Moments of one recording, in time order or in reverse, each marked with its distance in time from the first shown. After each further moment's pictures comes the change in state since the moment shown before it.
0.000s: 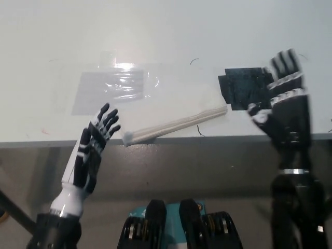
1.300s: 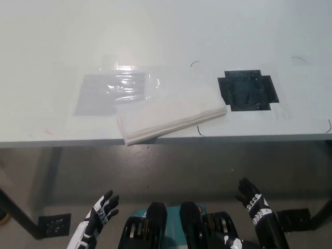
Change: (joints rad) left_arm 0.338 0.038 -0.058 0.078 0.070 -0.205 -0.074; right_arm 0.506 -0.083 0.248 0.094 -0.205 -0.115 0.050
